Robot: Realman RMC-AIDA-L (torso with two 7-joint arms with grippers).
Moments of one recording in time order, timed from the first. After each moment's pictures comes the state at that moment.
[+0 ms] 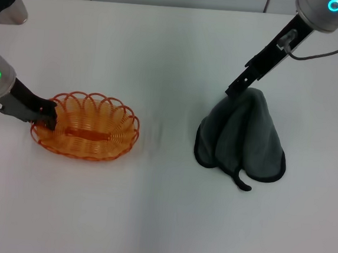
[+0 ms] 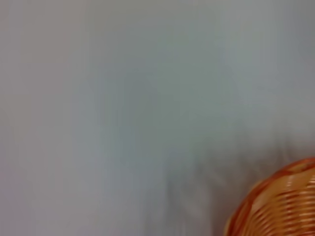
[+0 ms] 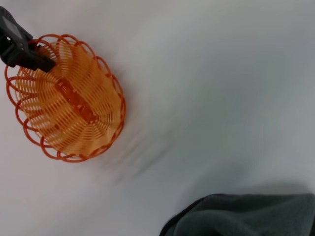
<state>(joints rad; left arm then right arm) -0.82 -1.97 1.10 0.61 2.73 1.19 -2.81 1.20 2.02 -0.87 -0.64 -2.84 -1.57 2.40</state>
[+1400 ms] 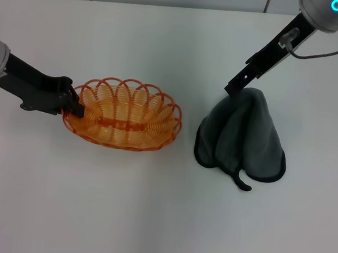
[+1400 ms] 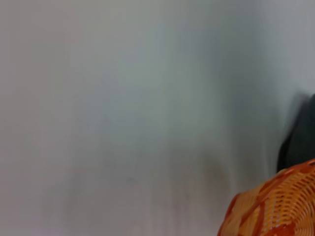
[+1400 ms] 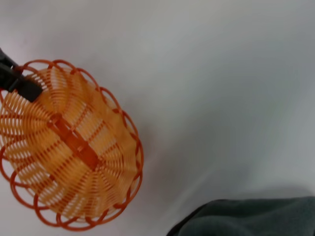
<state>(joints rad) -0.80 -1.89 0.94 0.61 2.42 1.45 -2.77 1.19 2.02 -0.83 -0.64 -2.84 -1.57 2.40</state>
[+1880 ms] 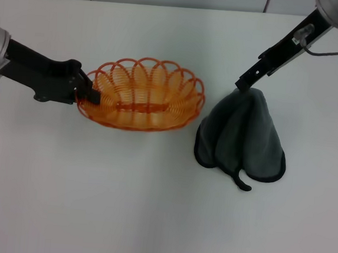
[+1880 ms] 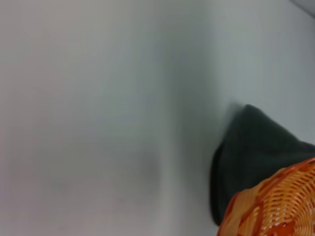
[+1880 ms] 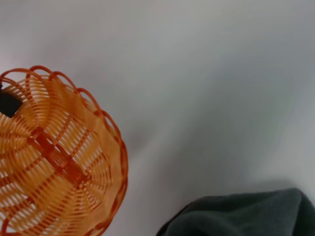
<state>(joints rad) -0.80 -1.88 0.86 0.61 2.32 1.53 -2.75 1.16 1.99 -0.79 -0.66 -2.84 -1.58 2.41</state>
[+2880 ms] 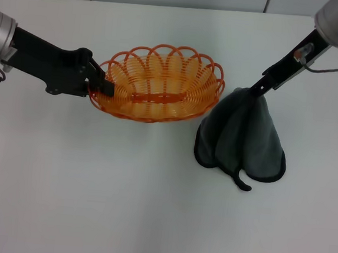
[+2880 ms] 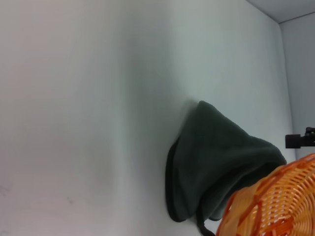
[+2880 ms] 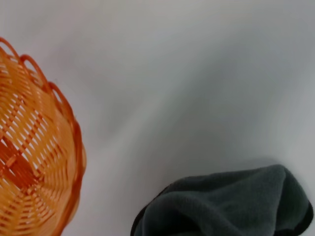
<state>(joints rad) -0.82 -1.87 0.87 0.60 2.25 1.59 -2.76 1.15 1.99 -0.80 -0.55 -2.88 -1.48 2.40</state>
